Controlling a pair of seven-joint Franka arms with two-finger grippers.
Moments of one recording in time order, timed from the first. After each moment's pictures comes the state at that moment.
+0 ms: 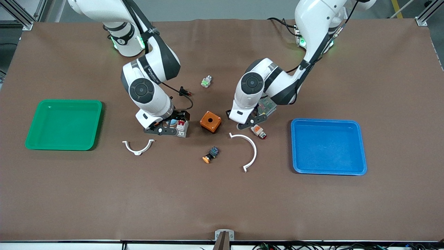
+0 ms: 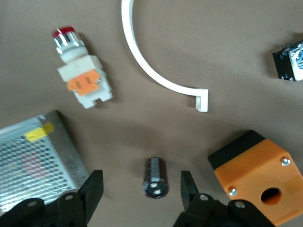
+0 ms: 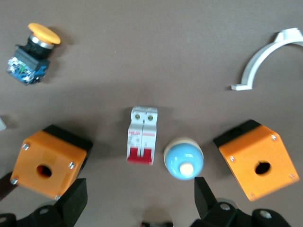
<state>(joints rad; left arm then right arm) -0.52 0.57 -0.26 -1.78 0.02 2.30 -1.16 0.53 0.38 -0.01 -1.87 0.12 2.16 0.54</state>
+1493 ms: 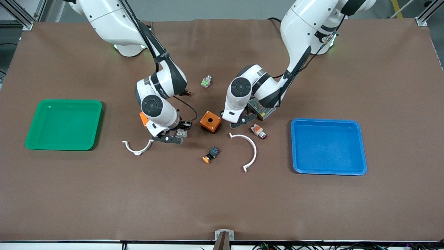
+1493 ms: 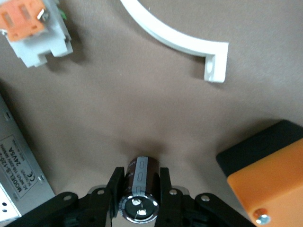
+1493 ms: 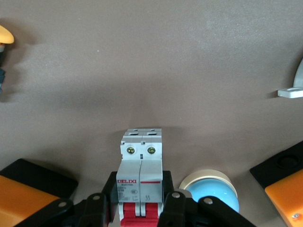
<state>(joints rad) -0.57 0.67 -0.26 -1.77 0.02 2.39 -1.23 0.54 0.52 -0.01 -1.89 0.17 2.32 0.55</state>
